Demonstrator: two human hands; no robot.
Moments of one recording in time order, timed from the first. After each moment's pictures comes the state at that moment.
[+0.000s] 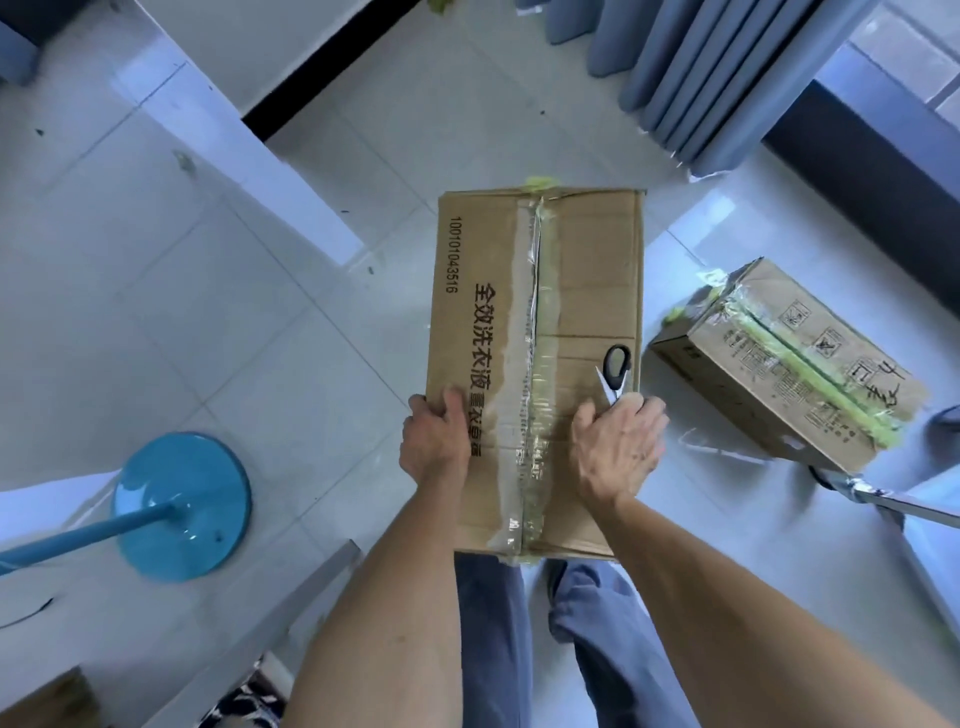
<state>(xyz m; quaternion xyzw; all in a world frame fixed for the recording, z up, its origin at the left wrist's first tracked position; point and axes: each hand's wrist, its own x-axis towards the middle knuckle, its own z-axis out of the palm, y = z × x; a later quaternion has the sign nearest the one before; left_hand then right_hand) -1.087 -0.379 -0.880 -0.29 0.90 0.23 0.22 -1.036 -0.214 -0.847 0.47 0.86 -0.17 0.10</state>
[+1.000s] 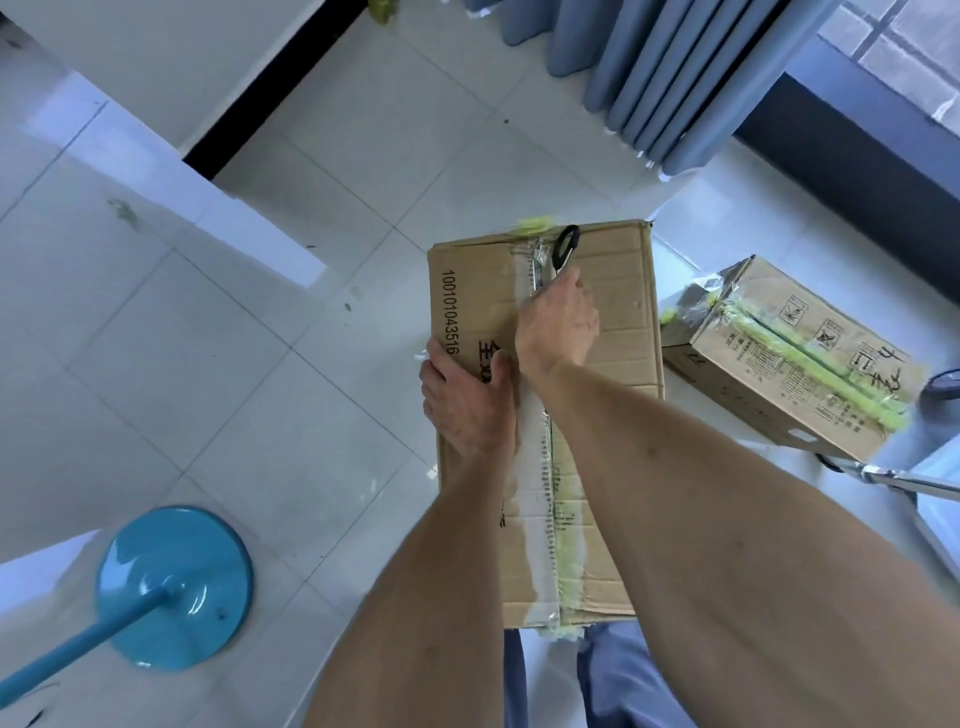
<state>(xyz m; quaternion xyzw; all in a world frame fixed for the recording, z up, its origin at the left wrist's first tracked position) -1.193 -0.327 -0.877 -0.18 0.93 0.28 0.14 -1.242 -0.235 -0.850 0.46 0.85 -0.25 0.02</state>
